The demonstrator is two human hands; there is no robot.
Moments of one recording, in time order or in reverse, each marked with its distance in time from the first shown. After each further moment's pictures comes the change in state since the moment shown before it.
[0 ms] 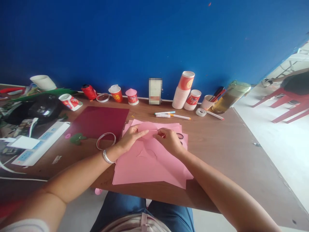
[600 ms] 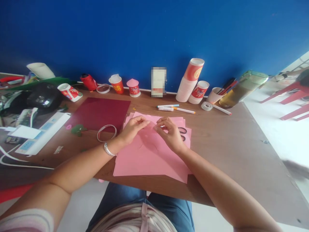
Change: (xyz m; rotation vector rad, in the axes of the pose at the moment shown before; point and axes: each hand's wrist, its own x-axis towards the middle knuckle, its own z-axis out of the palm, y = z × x) left_hand 0.005 -0.007 0.003 0.075 0.095 0.082; right_hand -0.002 0.005 0.011 0.382 0.107 -0.183
